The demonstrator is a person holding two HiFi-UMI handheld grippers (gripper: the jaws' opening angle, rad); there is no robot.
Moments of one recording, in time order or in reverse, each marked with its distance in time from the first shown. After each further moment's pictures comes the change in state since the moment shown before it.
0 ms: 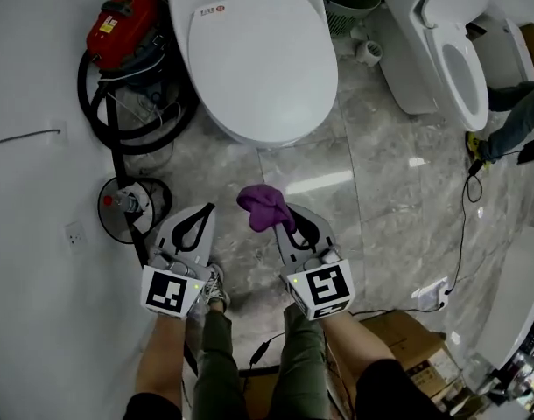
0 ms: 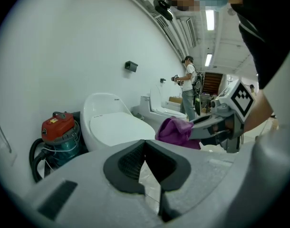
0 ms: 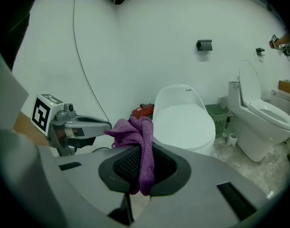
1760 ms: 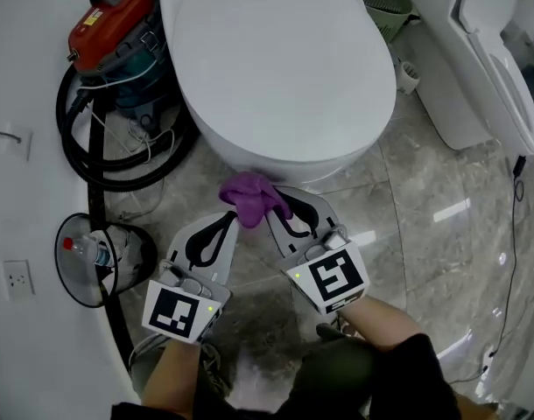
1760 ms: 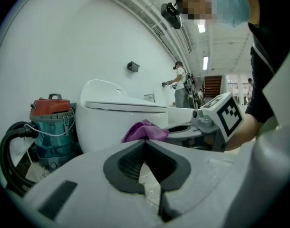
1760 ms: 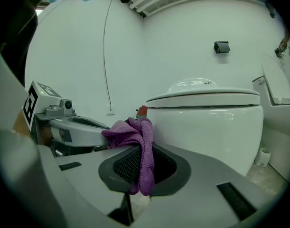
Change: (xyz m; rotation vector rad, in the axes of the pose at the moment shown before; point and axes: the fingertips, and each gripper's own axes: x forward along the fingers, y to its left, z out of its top) left arm 0.152 0.038 -0.171 0.054 -0.191 0.048; right arm 0.197 -0.065 -0.135 -0.232 -0.244 0.181
